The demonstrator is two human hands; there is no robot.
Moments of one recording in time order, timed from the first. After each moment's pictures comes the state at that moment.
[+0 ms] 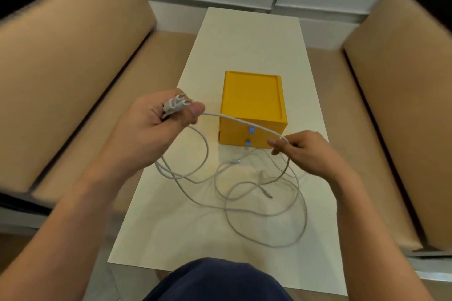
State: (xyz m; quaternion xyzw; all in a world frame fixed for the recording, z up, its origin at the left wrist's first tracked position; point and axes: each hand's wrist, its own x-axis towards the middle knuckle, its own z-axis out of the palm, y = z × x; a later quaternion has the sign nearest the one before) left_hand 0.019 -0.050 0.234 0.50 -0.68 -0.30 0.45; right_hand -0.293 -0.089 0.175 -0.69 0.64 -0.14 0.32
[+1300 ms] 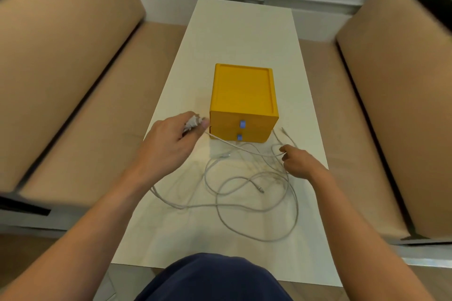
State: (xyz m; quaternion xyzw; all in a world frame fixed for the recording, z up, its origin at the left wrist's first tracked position) left_hand -0.011 -0.068 0.171 0.59 -0.70 -0.25 0.31; right_hand -0.341 -0.125 0.057 -0.62 0.72 0.06 0.32
